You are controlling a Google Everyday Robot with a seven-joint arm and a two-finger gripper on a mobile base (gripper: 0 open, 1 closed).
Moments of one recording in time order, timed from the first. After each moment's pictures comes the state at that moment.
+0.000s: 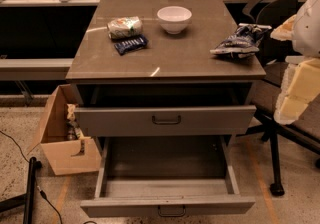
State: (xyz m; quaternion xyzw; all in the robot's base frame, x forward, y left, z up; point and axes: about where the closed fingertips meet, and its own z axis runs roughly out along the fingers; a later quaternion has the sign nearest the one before) arm 0.438 -0.216 0.979 -0.60 0.78 -0.04 0.16
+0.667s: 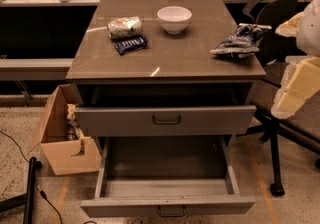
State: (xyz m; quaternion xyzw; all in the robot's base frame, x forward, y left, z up) arm 0.449 -0.224 0.980 -0.58 0.79 -0.04 0.20
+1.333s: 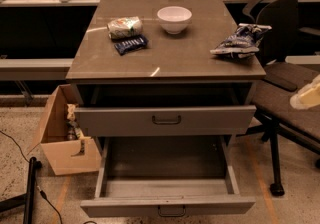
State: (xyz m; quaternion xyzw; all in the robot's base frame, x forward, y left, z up) arm 0.479 -0.310 0.958 -0.42 0.83 0.01 0.37
